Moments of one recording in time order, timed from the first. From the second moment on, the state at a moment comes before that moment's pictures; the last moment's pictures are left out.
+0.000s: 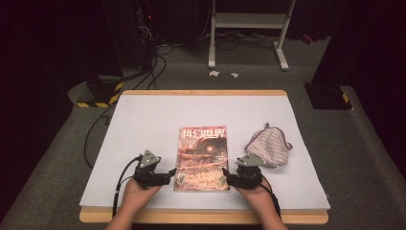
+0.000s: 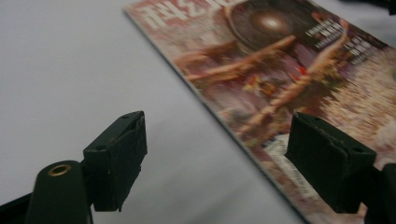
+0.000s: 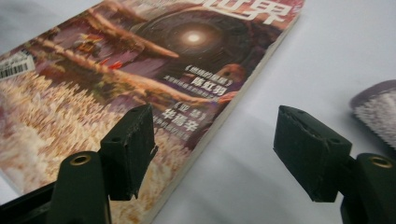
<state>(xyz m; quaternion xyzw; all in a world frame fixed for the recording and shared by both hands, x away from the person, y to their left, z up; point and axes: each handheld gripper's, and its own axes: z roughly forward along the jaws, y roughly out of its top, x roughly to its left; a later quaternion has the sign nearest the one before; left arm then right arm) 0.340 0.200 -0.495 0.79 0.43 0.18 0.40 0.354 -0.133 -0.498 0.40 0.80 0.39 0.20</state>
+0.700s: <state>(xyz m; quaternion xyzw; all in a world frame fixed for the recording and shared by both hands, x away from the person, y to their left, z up) 0.345 0.157 -0.510 0.81 0.43 0.14 0.38 0.354 -0.120 -0.507 0.41 0.81 0.38 0.16</state>
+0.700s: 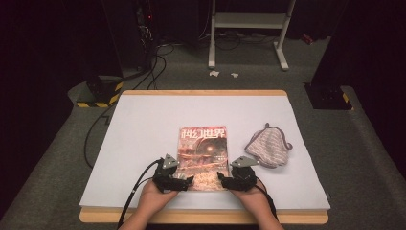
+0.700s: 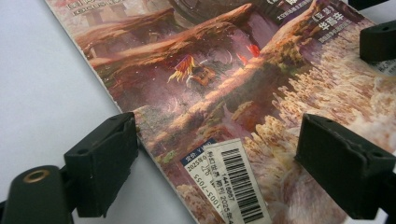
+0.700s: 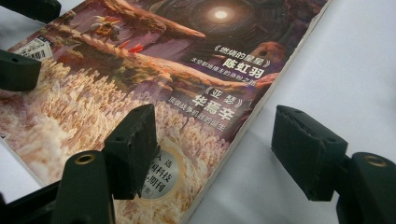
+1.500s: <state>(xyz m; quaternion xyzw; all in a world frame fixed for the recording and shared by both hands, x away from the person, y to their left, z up) 0.348 0.161 -0.510 0.81 0.43 0.12 0.39 0.355 -0.106 -0.508 0.43 0.81 0.37 0.14</state>
